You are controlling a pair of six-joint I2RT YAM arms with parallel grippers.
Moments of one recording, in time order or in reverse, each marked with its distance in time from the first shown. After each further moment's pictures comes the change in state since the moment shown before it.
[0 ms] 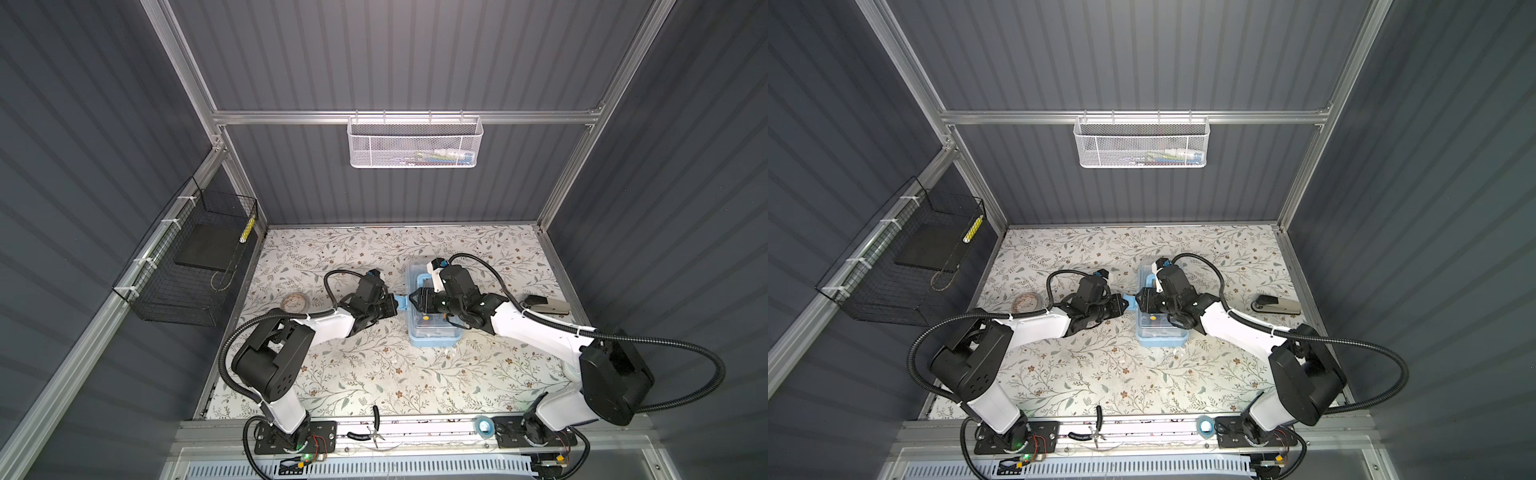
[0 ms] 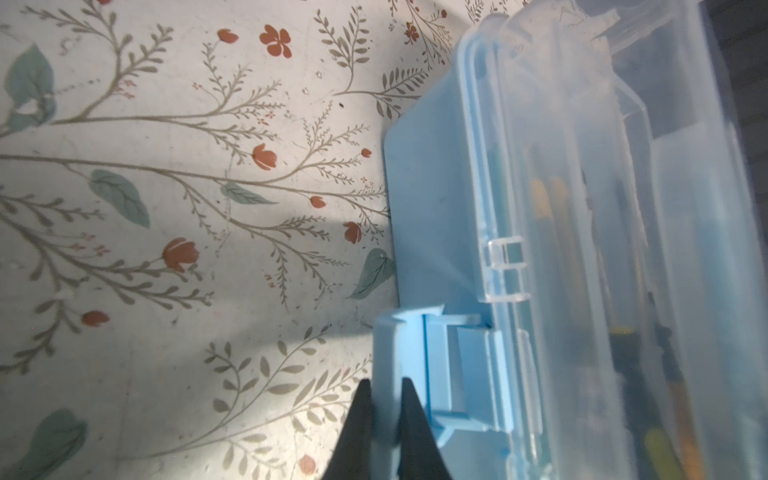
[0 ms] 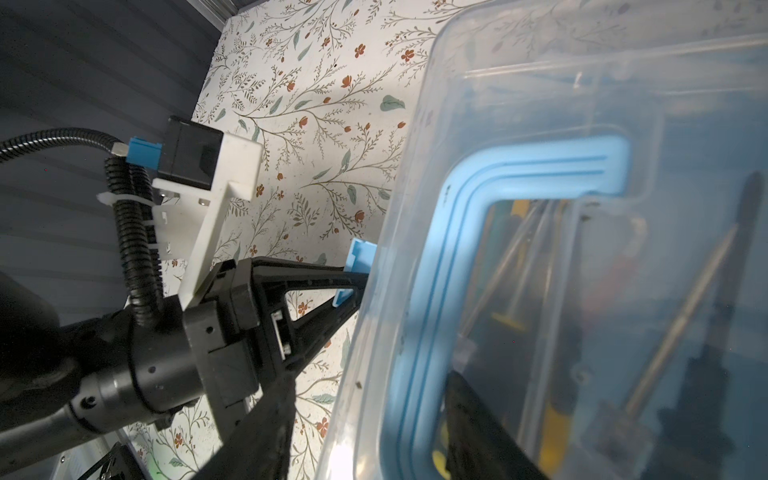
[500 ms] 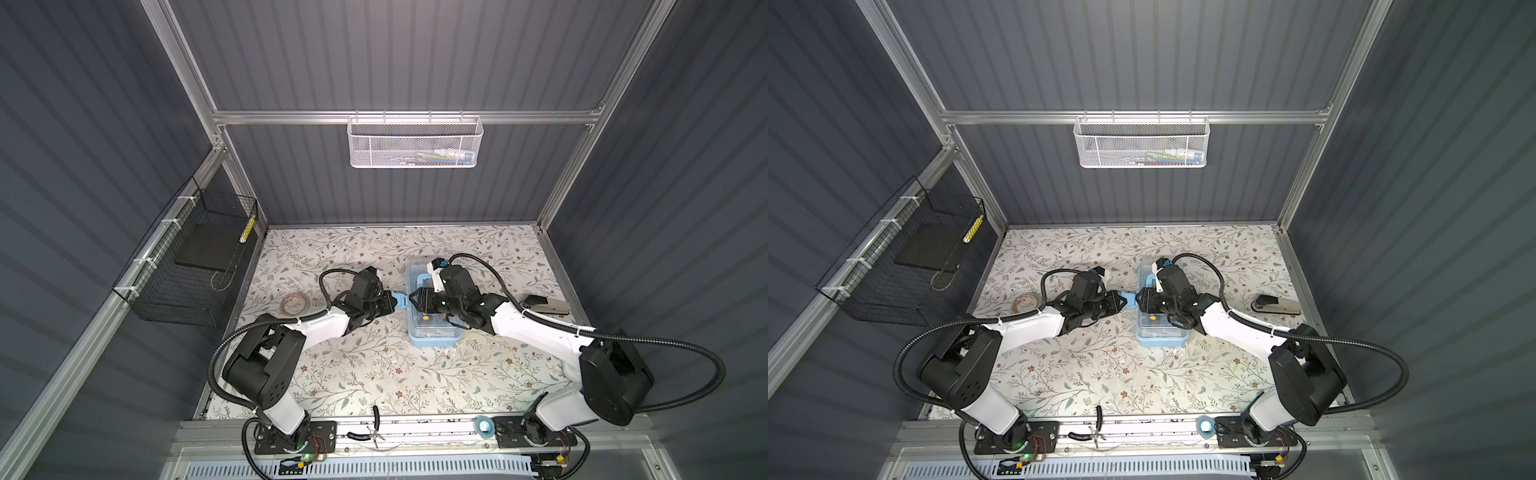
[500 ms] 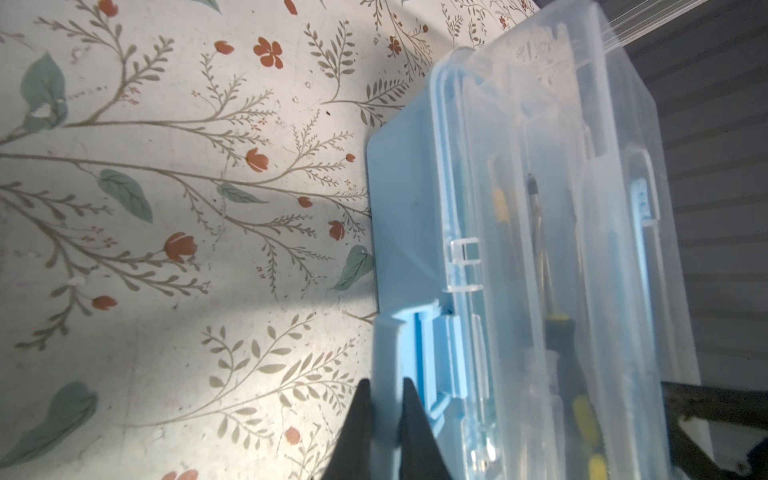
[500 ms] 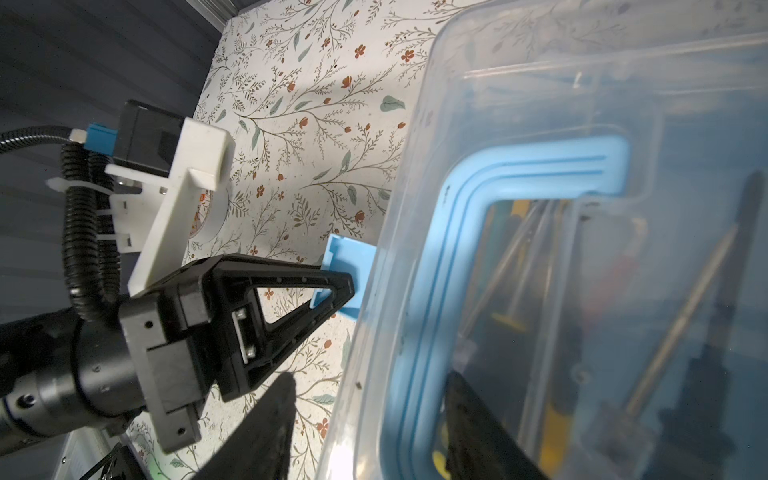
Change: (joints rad) left arm 0.024 -0.051 0.004 -0.034 0.071 -0.035; right arm 0.000 0.000 -0.002 0.006 0.000 0.003
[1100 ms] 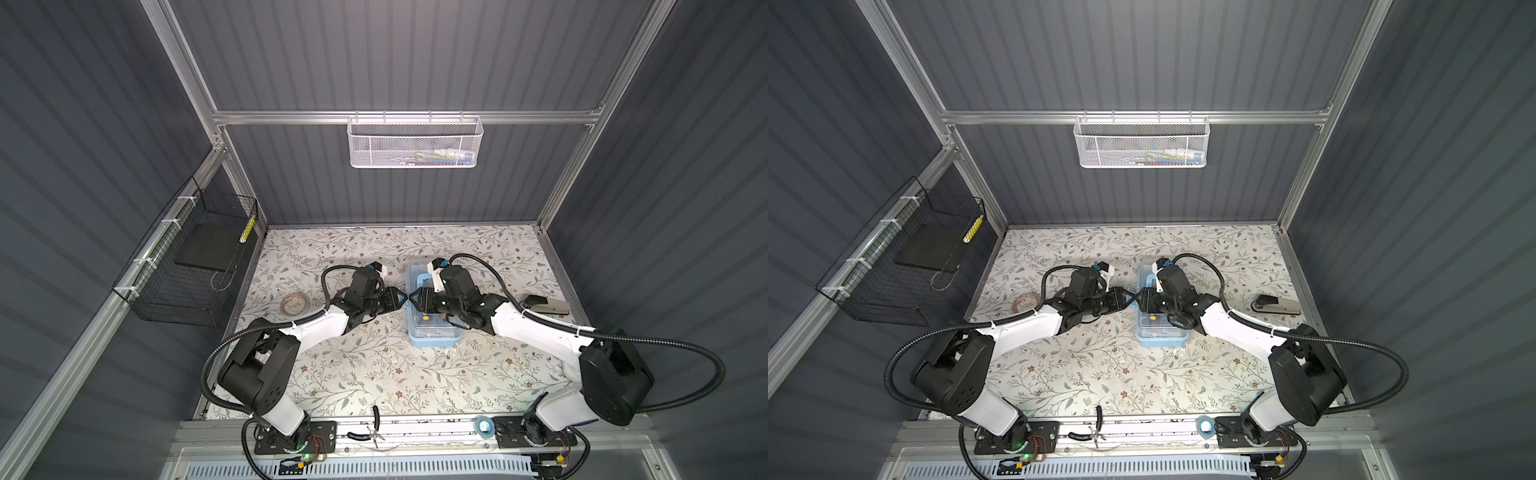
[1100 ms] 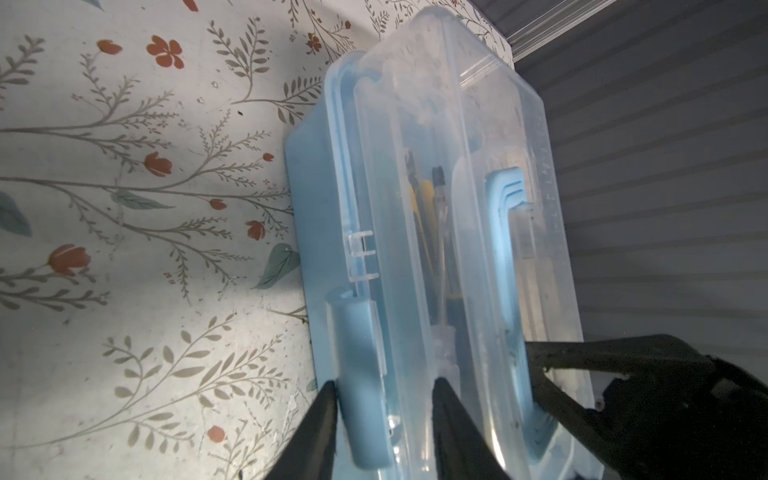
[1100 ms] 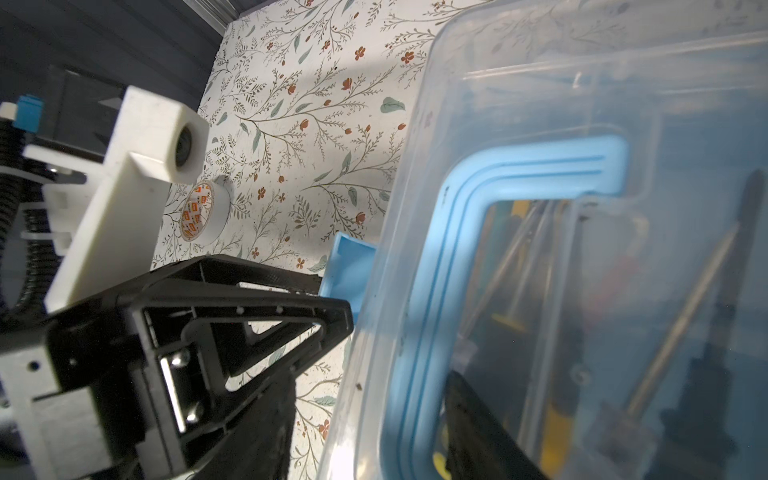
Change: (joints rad) left arm -0.002 -0.035 0.029 0.005 0.097 -0.014; right arm 0.000 0.000 -0.003 0.008 0.000 0.007
